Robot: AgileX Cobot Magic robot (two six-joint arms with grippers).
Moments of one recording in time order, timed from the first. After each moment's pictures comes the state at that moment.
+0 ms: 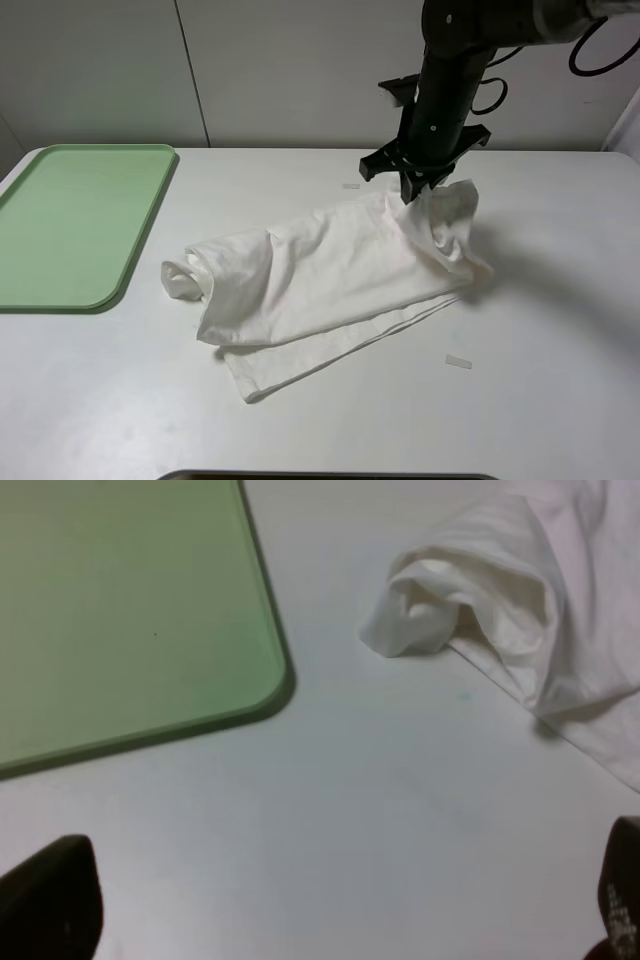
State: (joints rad) left arm -0.06 -0.01 -0.48 -0.12 1.07 0.17; right arm 0.43 2.04 -1.57 -0.05 1.01 0.02
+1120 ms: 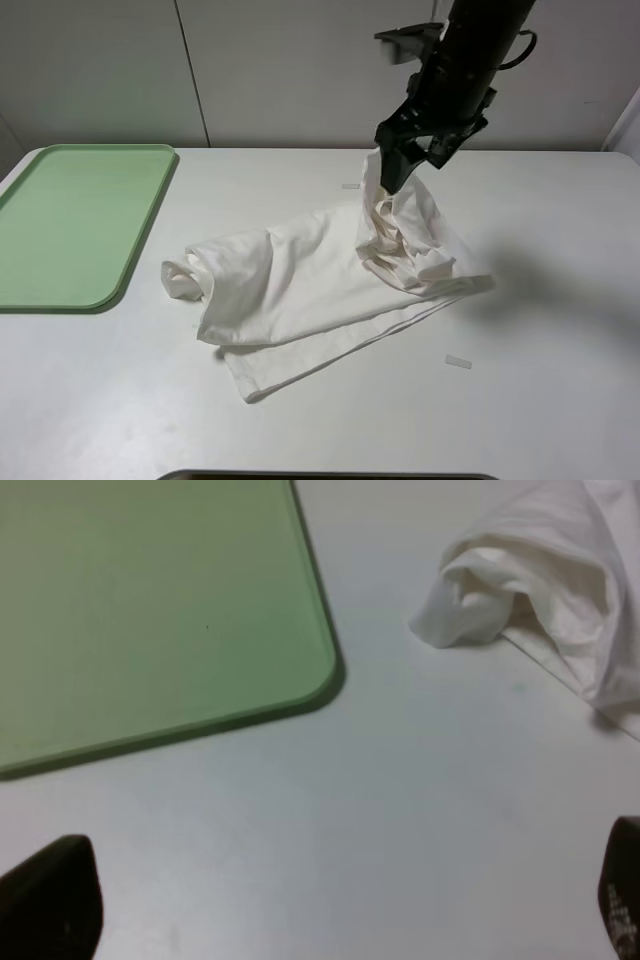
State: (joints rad) left arm -0.06 -0.01 -0.48 -0.05 1.07 0.17; right arm 0.45 1.91 -1.58 0.13 1.16 -0.36
